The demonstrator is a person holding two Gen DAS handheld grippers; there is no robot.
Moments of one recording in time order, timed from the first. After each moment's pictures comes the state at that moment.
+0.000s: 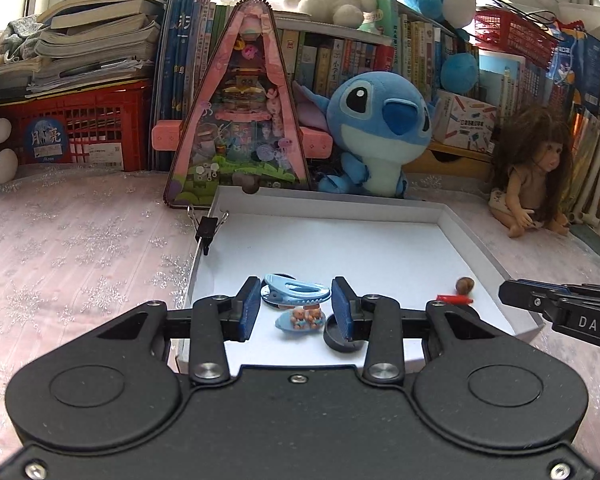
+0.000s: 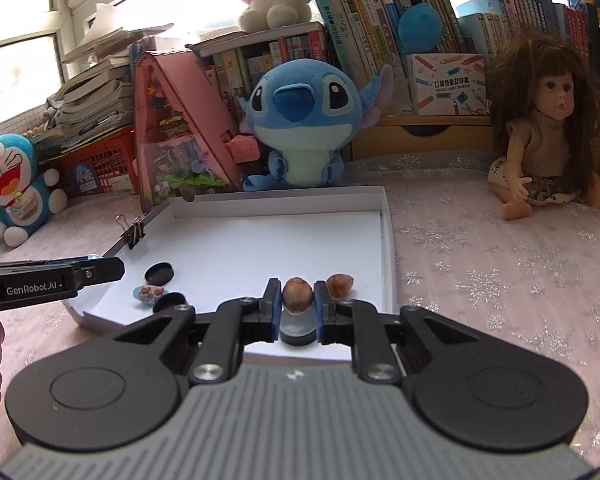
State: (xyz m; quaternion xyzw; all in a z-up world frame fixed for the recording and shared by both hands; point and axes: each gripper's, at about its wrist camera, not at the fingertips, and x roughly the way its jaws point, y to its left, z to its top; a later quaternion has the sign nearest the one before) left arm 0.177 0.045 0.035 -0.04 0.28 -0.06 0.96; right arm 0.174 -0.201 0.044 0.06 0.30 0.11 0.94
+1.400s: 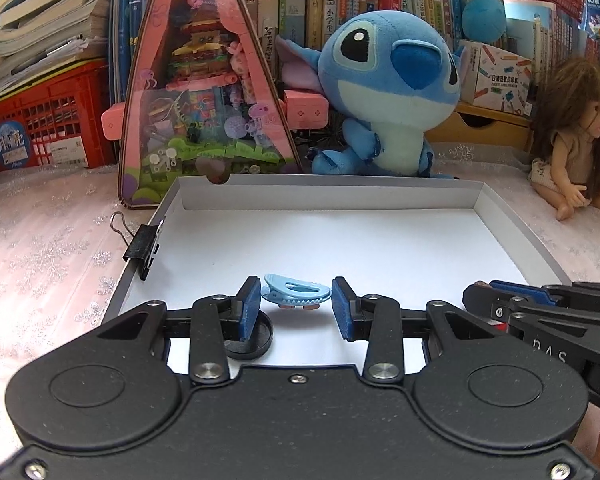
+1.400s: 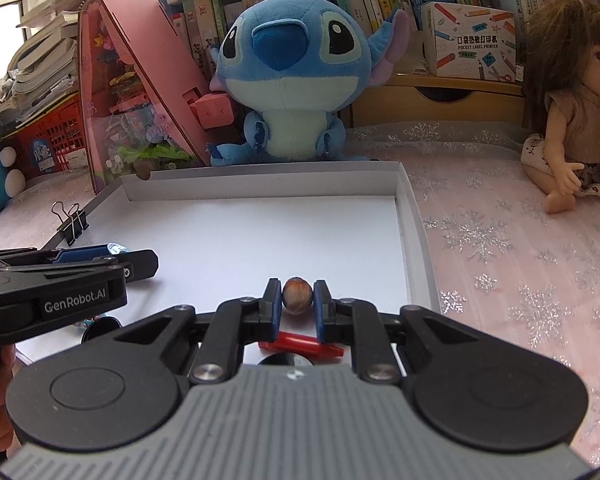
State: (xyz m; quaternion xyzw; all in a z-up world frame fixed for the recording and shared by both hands) left arm 0.263 -0.003 -0.004 0.00 0.32 -0.03 0.95; right arm 0.252 -0.176 0.003 0.04 0.35 0.10 0.93
